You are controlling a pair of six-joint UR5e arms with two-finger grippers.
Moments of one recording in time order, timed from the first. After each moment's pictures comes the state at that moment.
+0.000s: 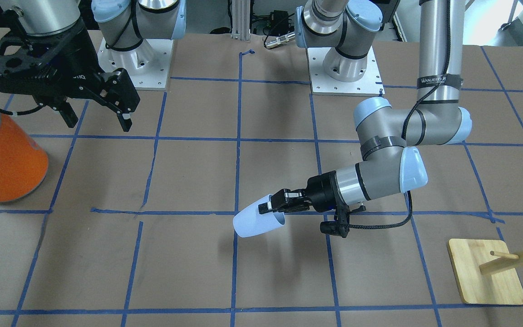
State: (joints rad) left arm -1.49 -2.00 -1.81 -0.92 0.60 -0.15; right arm 1.59 -1.55 1.49 -1.71 -1.53 0.14
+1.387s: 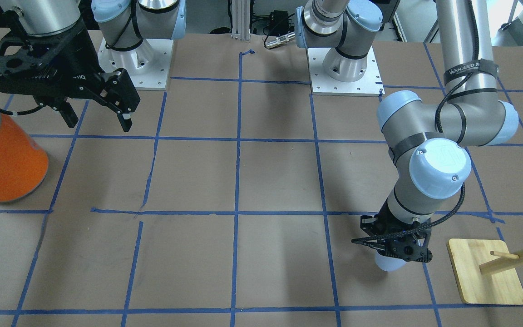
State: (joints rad) left arm -1.49 -2.03 -1.56 -1.05 1.68 0.30; right arm 1.59 -1.55 1.49 -1.71 -1.53 0.14
